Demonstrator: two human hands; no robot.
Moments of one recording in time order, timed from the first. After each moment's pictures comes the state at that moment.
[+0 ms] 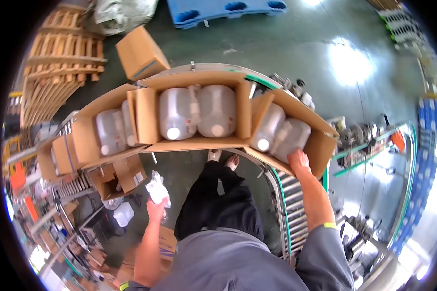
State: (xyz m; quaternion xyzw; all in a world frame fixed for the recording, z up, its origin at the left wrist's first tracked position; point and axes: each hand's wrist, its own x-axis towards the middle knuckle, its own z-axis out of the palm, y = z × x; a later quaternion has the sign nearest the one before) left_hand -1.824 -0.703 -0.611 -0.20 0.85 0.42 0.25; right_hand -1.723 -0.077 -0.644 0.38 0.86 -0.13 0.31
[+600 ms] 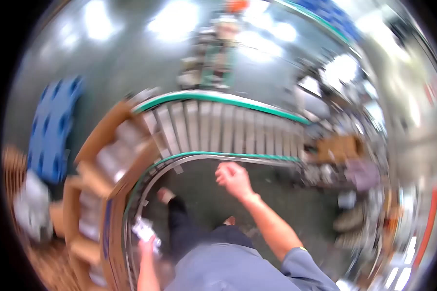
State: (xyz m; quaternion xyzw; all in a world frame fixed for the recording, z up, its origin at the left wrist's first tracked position) left_hand -1.849 -0.618 -0.671 0.11 0.81 0.26 0.51; right_hand -1.428 -0.325 -0.471 0.63 0.38 -0.56 -0.38
